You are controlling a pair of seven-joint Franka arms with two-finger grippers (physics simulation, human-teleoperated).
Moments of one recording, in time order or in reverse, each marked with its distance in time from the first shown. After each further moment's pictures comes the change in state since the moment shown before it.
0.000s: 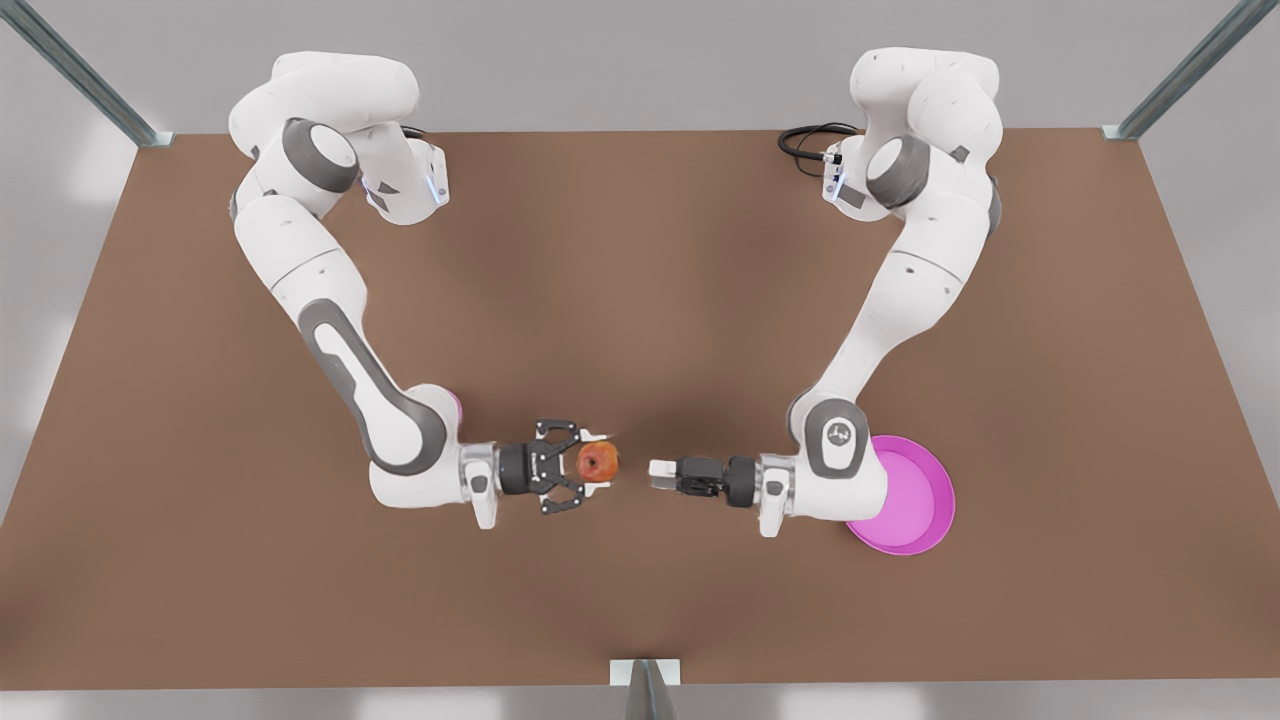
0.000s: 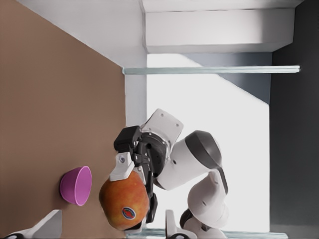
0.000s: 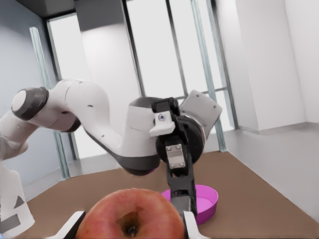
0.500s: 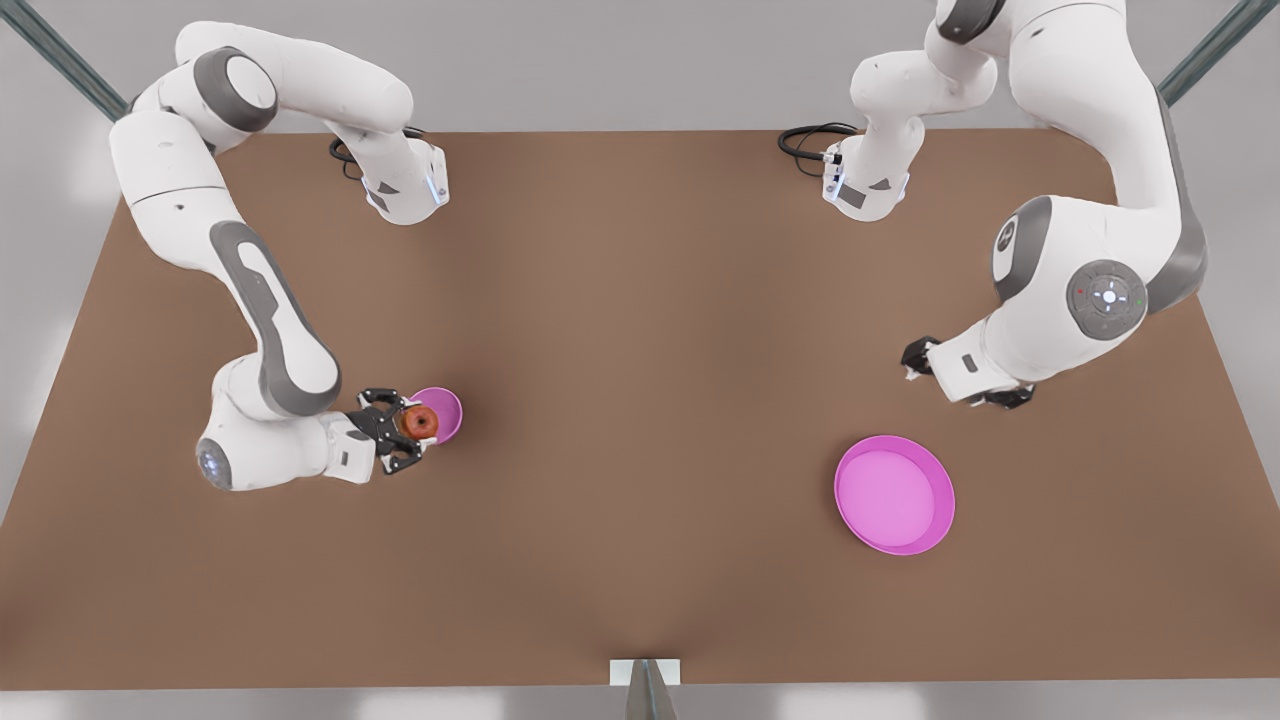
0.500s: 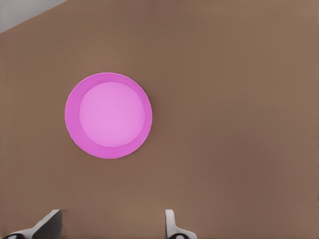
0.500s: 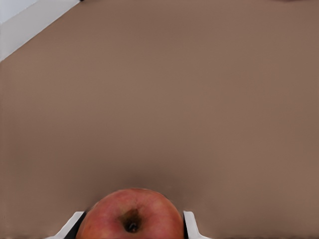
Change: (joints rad) left arm 0.147 -0.785 0.203 -0.370 1.279 -0.448 -0.218; right arm -0.361 -0.340 -0.008 -0.320 -1.017 -0.293 0.087
